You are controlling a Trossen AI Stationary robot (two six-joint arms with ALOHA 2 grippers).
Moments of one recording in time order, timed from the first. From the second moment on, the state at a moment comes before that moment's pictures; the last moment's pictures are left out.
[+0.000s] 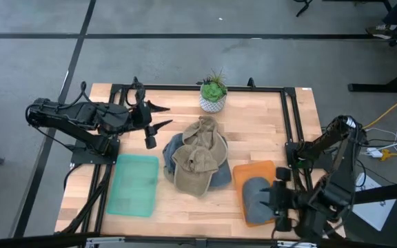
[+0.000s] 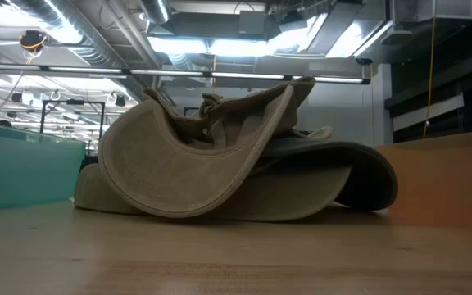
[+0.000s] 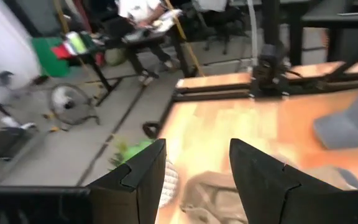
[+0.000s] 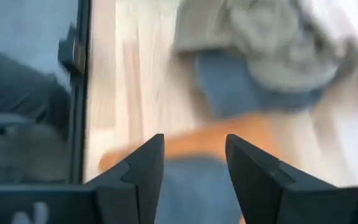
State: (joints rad) left arm -0.23 1.07 1.30 -0.58 -0.60 0.07; right arm 1.00 1.53 1.58 -1.28 0.68 0.95
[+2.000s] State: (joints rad) left arm -0.56 1.42 1.11 -0.69 -0.45 -0.05; right arm 0.50 1.72 1.42 -0.74 0.53 1.24
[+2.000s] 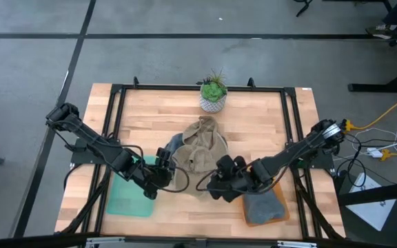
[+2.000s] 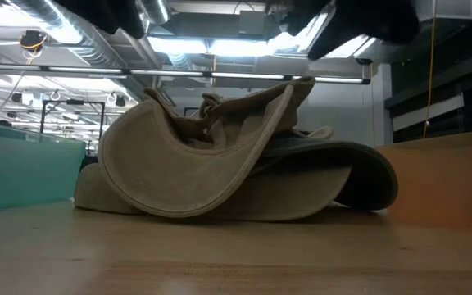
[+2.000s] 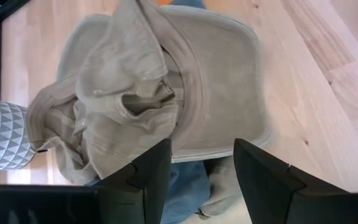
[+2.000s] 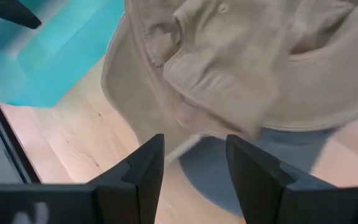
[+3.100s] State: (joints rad) left arm -0.63 1.42 1.09 -0.70 -0.54 -0.07; right arm 0.49 1.95 1.42 -0.59 0.55 1.35
